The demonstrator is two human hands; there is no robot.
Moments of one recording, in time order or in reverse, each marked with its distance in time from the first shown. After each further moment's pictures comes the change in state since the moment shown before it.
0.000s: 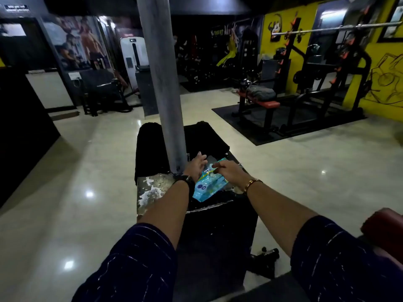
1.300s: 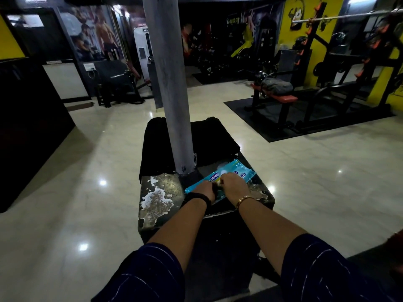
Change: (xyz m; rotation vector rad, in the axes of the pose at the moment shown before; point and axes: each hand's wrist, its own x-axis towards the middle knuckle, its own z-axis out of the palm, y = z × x) left_hand 0.028 -0.059 0.017 0.952 -0.121 -0.099; right_hand 0.015 0.027 0.038 -0.589 0.143 -0.149
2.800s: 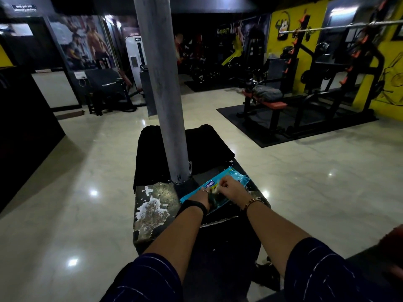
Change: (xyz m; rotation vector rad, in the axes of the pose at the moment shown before) left_hand 0.000 -0.002 -0.005 0.081 -0.055 -0.010; right_hand 0.012 0.020 -0.002 0.543 -0.139 0.192
